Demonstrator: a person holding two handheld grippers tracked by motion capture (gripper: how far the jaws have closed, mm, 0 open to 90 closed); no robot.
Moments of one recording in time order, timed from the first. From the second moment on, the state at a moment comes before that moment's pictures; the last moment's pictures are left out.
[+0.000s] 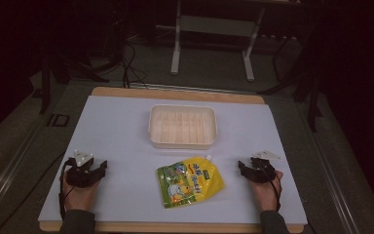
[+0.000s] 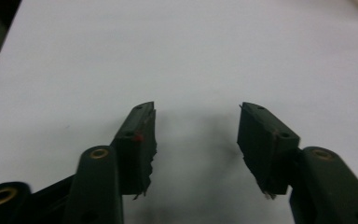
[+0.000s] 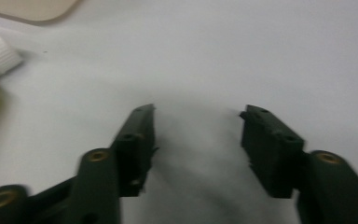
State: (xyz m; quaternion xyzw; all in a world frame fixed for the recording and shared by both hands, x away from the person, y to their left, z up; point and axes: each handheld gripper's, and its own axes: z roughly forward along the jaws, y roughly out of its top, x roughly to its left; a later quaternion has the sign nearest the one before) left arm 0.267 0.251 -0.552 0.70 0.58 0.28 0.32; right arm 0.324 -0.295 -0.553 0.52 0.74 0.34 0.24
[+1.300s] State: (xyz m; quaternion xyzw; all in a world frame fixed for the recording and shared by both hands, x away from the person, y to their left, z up) left arm 0.264 0.247 -0.553 0.72 0.54 0.27 0.33; right arm 0.294 -0.280 -0.521 0.48 0.78 0.40 0.09
